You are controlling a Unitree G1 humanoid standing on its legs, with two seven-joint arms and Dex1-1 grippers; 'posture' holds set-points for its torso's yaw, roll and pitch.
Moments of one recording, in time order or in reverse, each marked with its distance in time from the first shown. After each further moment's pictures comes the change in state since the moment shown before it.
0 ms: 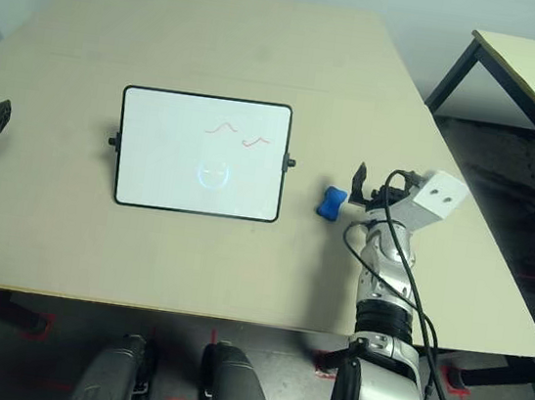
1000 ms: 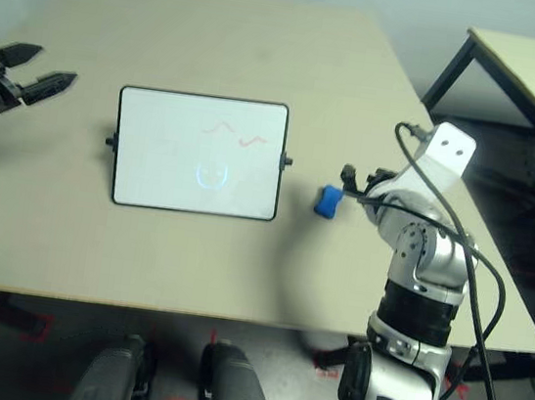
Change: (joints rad) left arm -0.130 0.156 -0.274 -0.660 -0.213 0.715 -0.529; right arm -0.124 0.032 0.007 -0.790 0.150 1.508 -0.136
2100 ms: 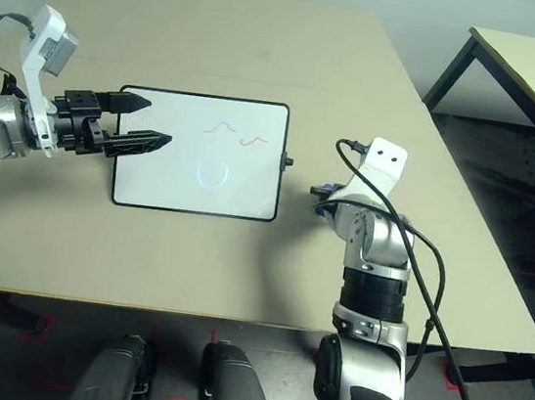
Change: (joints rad) left arm 0.008 -0.137 -0.100 -0.356 -0.109 0.308 0.159; right arm 0.014 0.057 0.117 0.176 -0.163 -0.146 0.016
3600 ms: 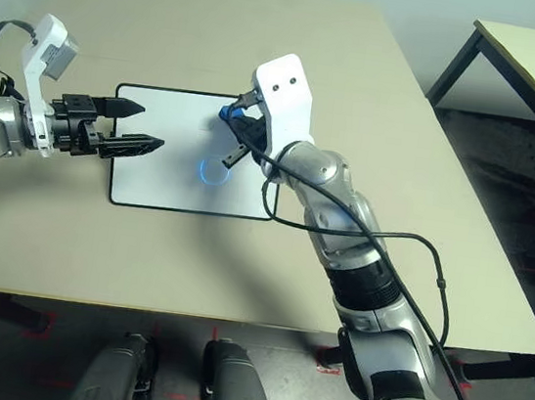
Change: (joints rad) left arm -0.003 0.043 -0.020 0.087 0.051 -0.041 -0.072; right arm -0.140 -0.164 0.586 -0.106 -0.176 -0.644 0.496
